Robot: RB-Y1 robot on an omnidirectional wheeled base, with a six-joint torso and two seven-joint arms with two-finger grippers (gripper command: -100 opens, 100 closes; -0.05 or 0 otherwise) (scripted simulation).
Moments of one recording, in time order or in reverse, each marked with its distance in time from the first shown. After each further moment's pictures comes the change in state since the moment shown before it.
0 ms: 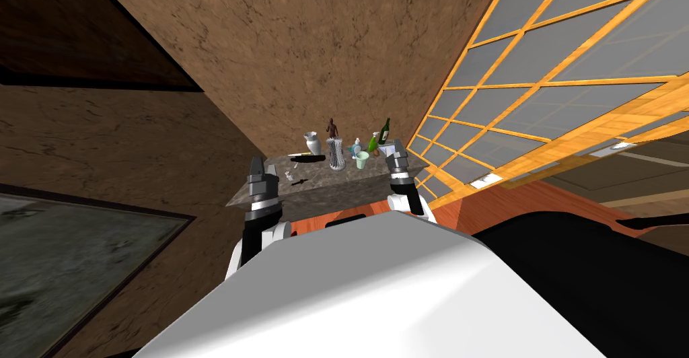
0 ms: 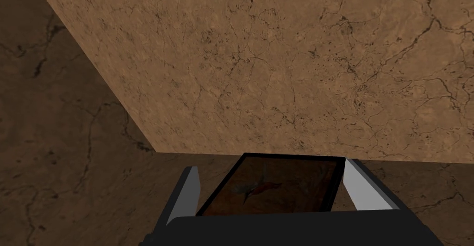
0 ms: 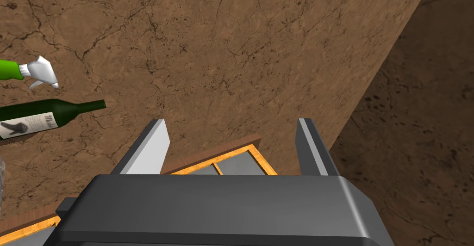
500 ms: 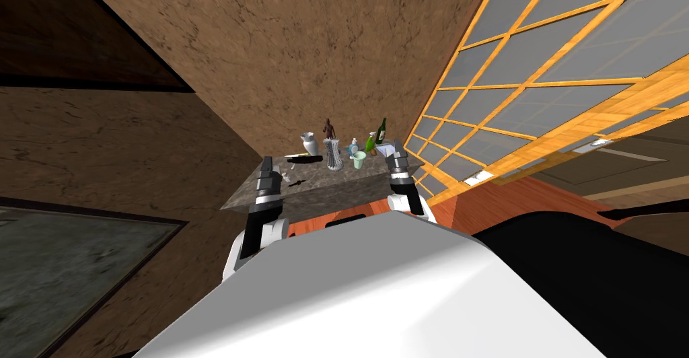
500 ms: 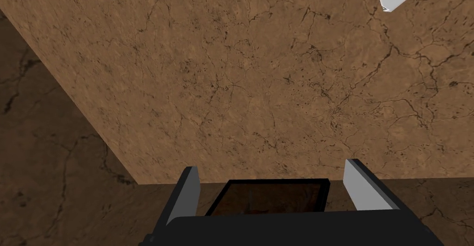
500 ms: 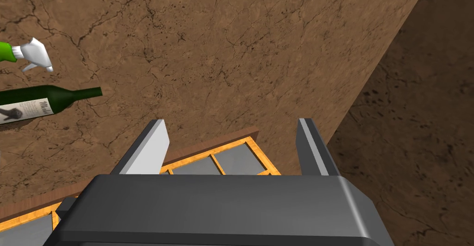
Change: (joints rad) left arm -0.064 0.075 0.020 0.044 0.008 0.127 -0.004; right arm 0.000 0.000 0.000 0.000 0.000 0.000 0.000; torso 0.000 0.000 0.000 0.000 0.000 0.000
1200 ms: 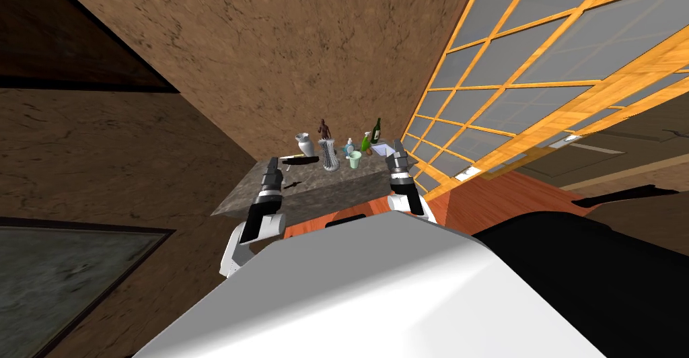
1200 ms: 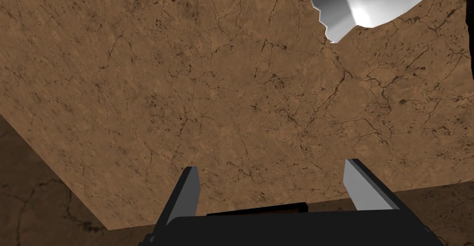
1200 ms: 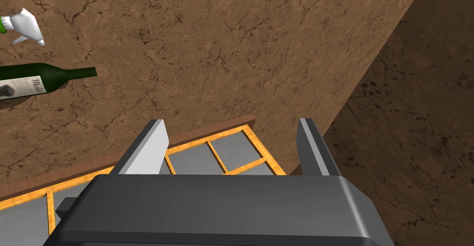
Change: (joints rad) left arm -0.090 0.082 0.038 0.069 0.017 0.182 -0.002; right arm 0.000 0.000 0.000 0.000 0.000 0.000 0.000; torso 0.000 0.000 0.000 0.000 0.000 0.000
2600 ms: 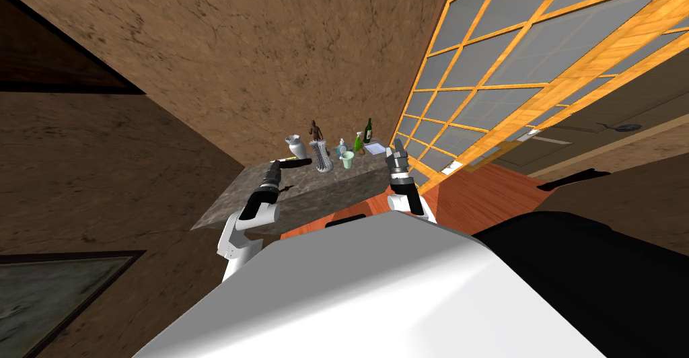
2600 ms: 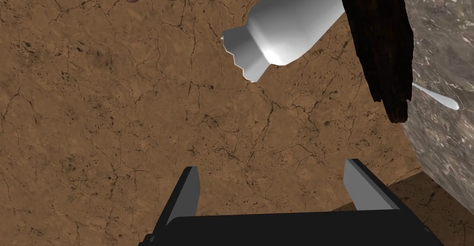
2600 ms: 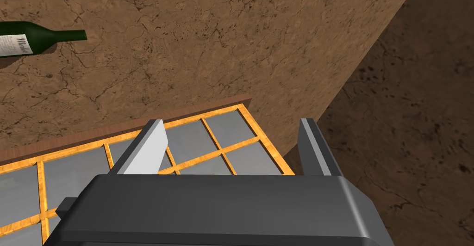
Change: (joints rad) left arm -0.157 0.097 0.065 0.120 0.030 0.371 -0.009; right arm 0.000 0.000 0.000 0.000 0.000 0.000 0.000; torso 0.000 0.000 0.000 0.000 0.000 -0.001
